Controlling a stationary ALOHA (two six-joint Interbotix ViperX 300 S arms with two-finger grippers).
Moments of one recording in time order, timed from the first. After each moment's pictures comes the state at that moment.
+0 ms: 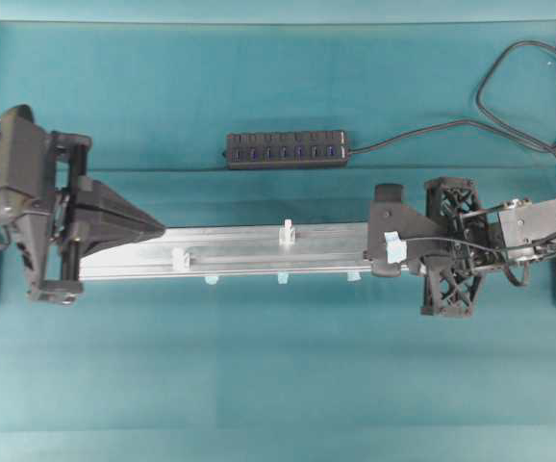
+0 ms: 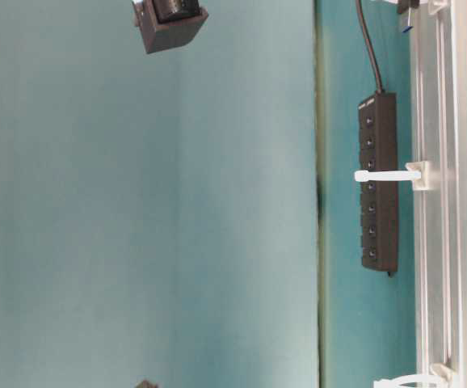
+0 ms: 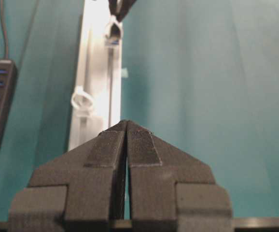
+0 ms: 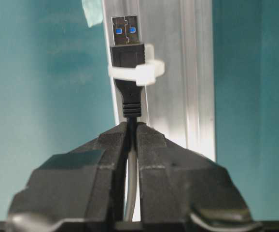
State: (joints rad) left arm 0.01 -0.60 0.92 0.02 0.07 -0.08; right arm 0.04 -0.17 0.83 -0.22 0.62 0.26
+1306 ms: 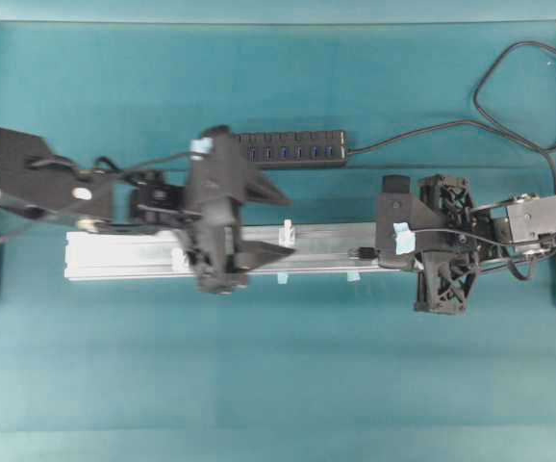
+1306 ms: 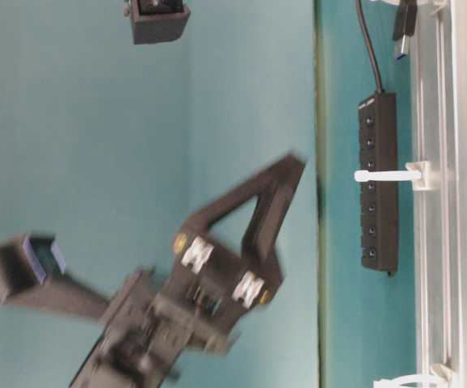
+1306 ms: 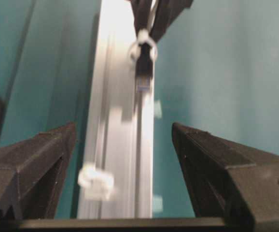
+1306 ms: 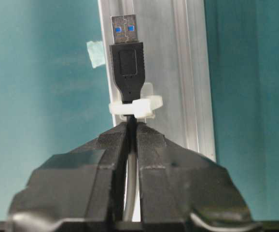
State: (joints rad) left arm 0.05 0.06 0.57 0.02 -0.15 -0.02; right arm 0.01 -0.18 0.88 -0.22 0.43 0.26
